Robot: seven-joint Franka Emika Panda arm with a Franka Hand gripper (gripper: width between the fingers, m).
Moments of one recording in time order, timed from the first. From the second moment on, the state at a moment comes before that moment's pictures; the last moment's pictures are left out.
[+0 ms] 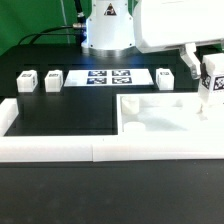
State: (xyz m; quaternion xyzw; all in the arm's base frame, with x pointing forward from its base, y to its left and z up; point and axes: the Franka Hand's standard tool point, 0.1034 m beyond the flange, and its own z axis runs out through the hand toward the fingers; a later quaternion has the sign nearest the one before) arm 0.621 0.115 0.104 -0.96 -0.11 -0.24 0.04
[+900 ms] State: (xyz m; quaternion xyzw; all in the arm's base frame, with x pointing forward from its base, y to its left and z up) arm 0.618 0.117 0.075 -0.96 -0.11 -0.24 0.04
